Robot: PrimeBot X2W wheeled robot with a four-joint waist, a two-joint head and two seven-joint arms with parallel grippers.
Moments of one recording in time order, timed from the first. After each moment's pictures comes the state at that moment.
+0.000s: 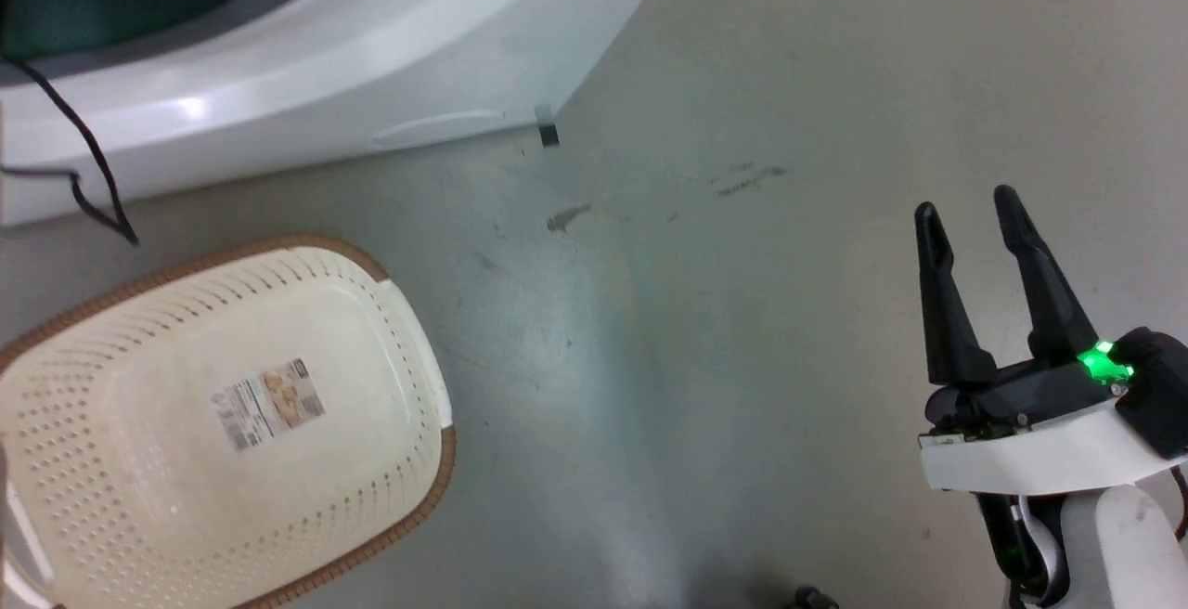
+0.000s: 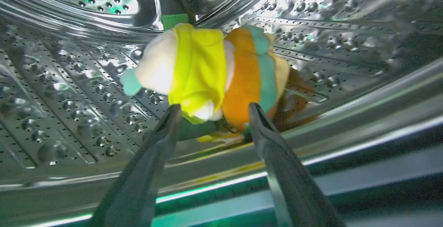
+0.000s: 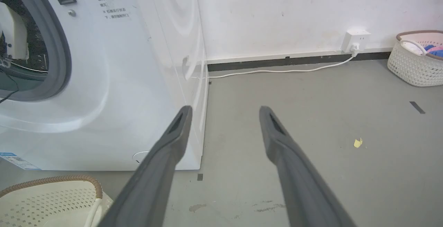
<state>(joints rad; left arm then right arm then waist) -1.36 0.49 -0.32 0.92 -0.11 0.02 0.26 -0.22 -0.05 0.03 -0.06 0.26 0.13 -0.26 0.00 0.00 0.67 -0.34</state>
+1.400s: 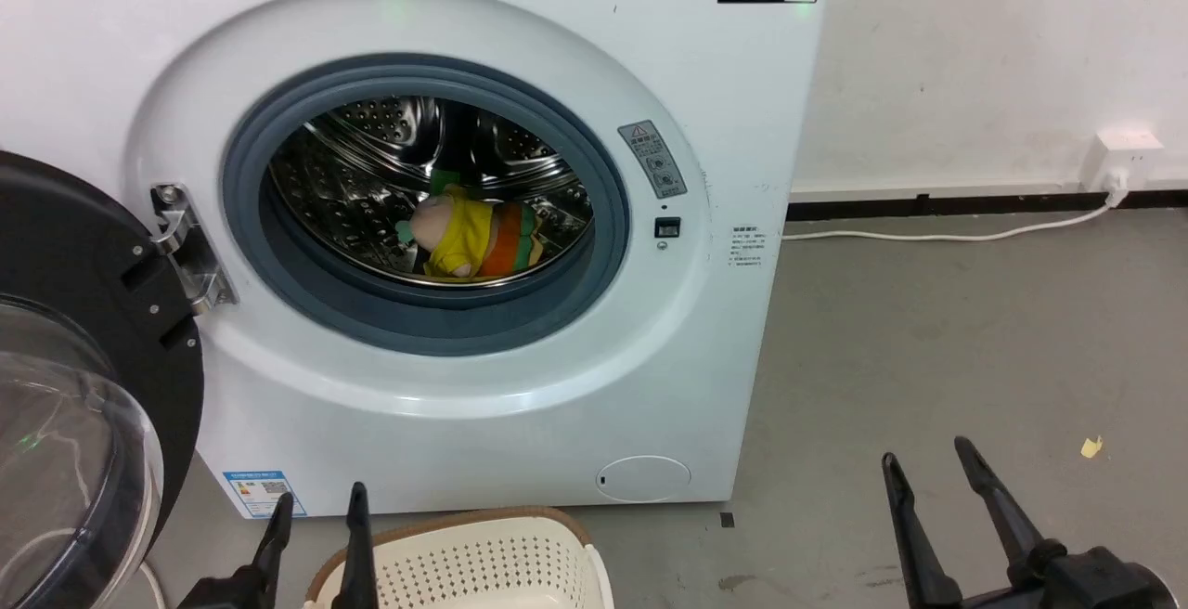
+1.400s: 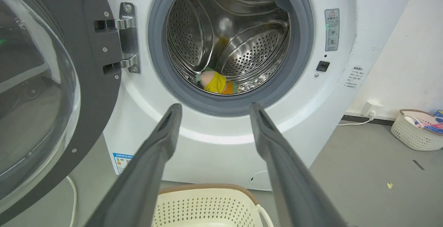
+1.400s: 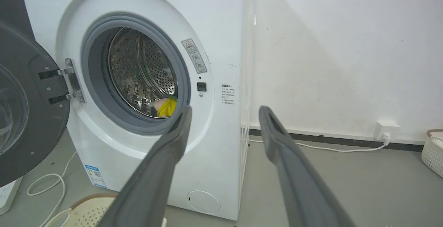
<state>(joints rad) 0.12 0.20 -0.14 0.08 -0.37 0.15 -0.26 0.14 -0.05 0.03 -0.04 0.08 0.13 -0.26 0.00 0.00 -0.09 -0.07</state>
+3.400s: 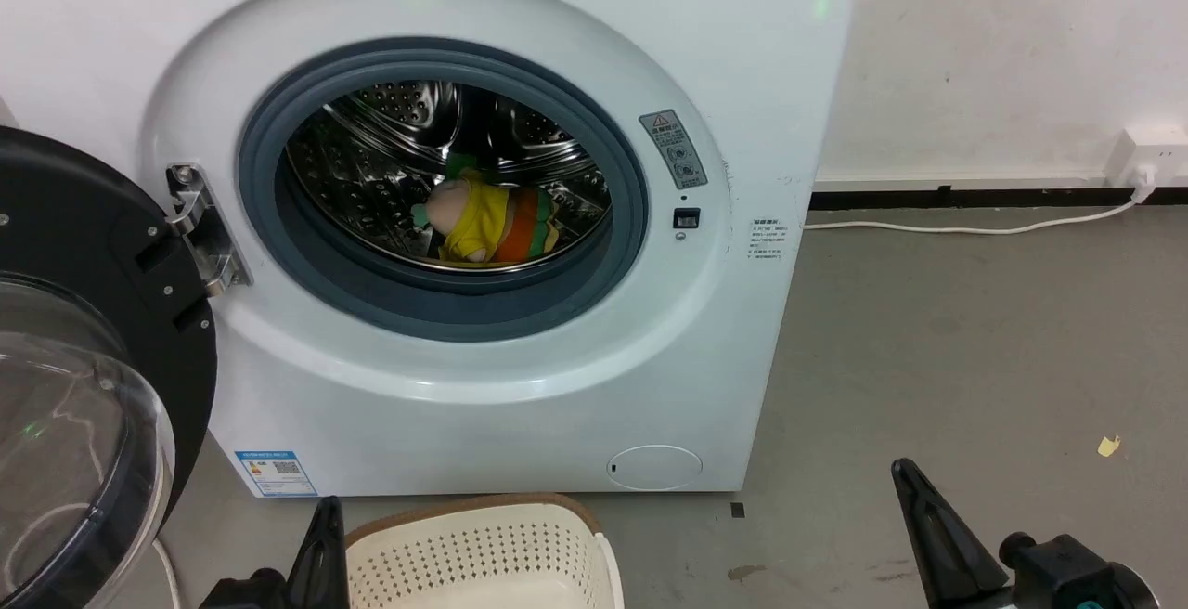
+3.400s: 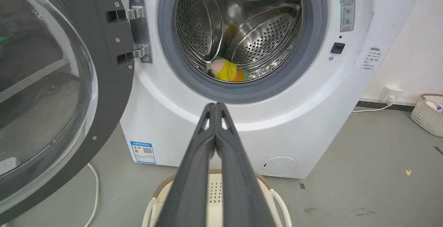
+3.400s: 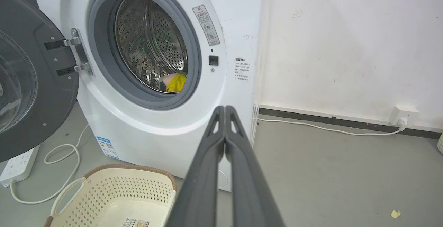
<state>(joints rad) 0.16 0.10 -0.04 0.03 -0.20 0.07 -0.18 0.13 -0.05 0.04 -0.01 0.06 0.13 -0.18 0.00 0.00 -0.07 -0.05</state>
